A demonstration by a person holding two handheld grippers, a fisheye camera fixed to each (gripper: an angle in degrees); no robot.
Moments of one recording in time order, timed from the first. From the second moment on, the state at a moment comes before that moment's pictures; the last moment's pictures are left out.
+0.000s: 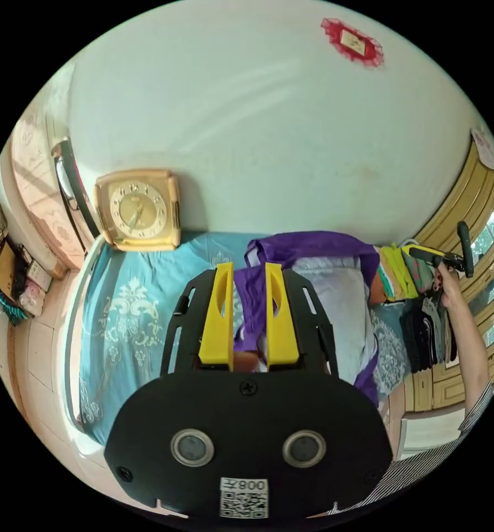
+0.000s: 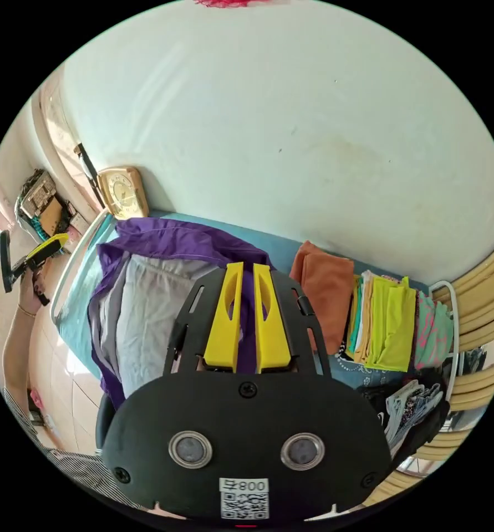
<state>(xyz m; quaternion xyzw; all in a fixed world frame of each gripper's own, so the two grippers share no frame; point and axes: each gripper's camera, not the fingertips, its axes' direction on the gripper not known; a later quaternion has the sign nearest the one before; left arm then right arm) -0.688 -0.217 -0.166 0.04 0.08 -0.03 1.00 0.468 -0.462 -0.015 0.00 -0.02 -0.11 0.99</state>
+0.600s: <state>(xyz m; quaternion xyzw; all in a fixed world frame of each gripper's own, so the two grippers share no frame) -0.732 0.092 0.063 -0.19 0.20 -0.19 0.94 0.602 -0.087 0.221 -0.23 -0.20 0.11 0.95</state>
